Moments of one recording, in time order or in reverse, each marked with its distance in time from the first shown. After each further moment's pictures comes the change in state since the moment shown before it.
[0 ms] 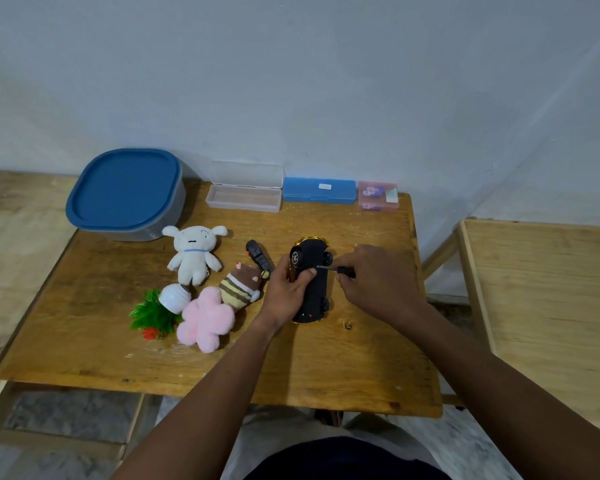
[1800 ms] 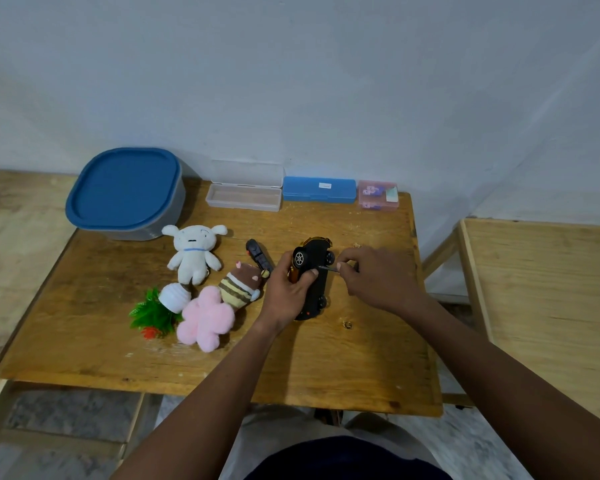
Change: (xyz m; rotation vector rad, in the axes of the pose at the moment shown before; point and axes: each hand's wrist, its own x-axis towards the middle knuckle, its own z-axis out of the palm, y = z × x) left_hand -0.002 0.006 0.003 0.087 0.009 0.068; right_hand 0.009 0.008 -0.004 0.245 -0.133 0.093
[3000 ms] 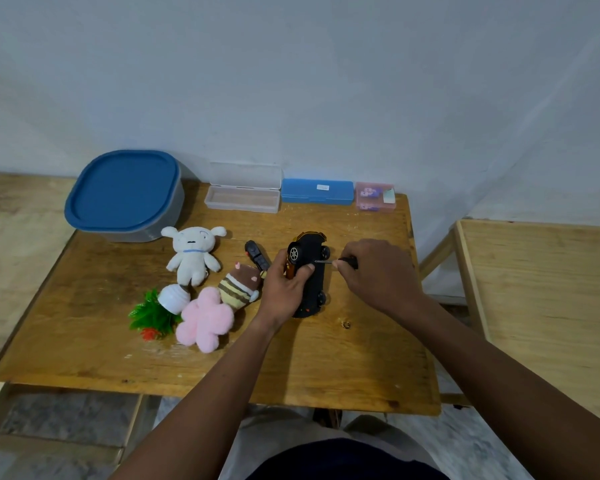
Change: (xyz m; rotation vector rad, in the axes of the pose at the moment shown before) left_hand 0.001 0.008 -0.002 -0.038 0.035 -0.021; right_hand 0.001 0.005 0.006 -0.284 0.265 -0.124
